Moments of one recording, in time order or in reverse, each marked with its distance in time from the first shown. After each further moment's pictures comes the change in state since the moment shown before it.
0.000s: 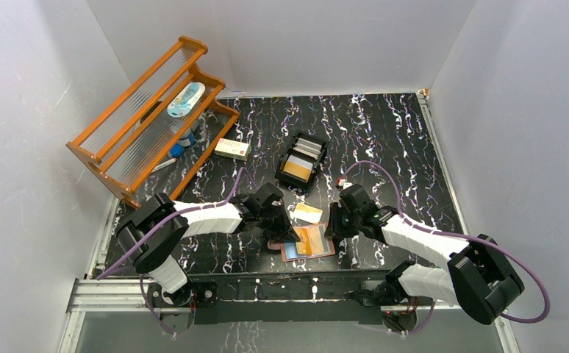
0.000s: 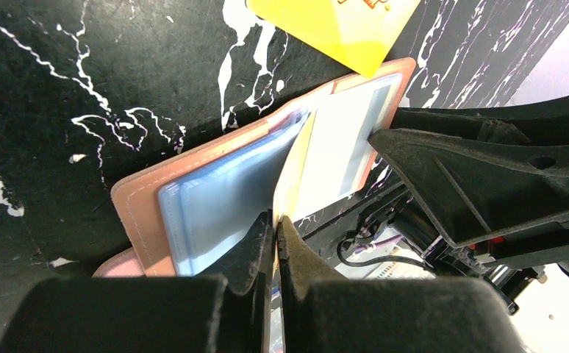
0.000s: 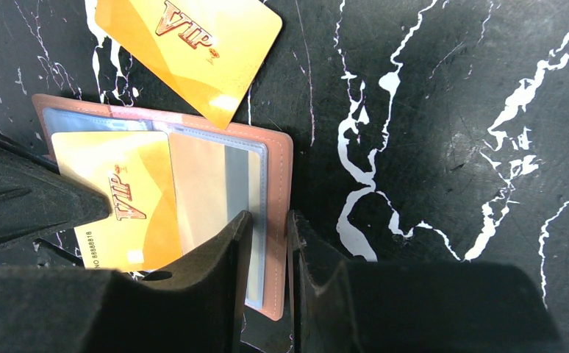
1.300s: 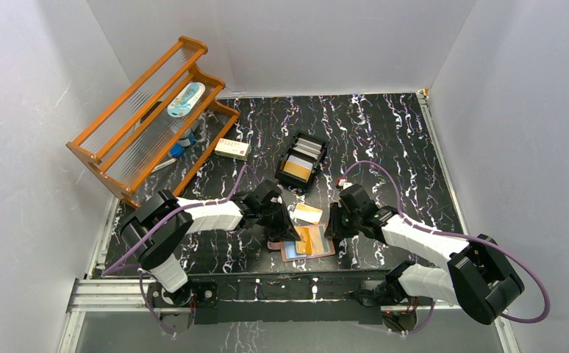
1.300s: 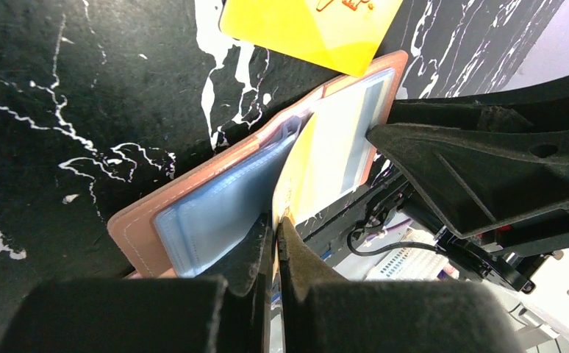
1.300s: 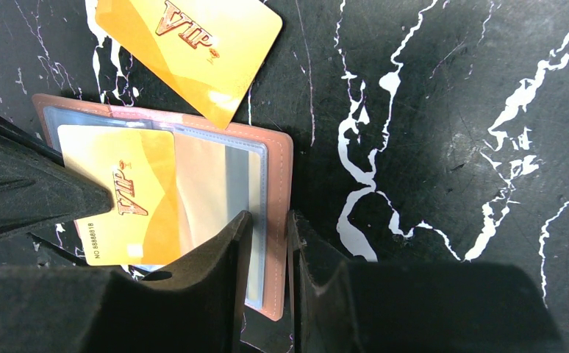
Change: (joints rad) left arm 0.036 0.036 0.005 0.048 0.079 0.106; right arm 0.000 0.000 0.000 0.000 -0.001 0.000
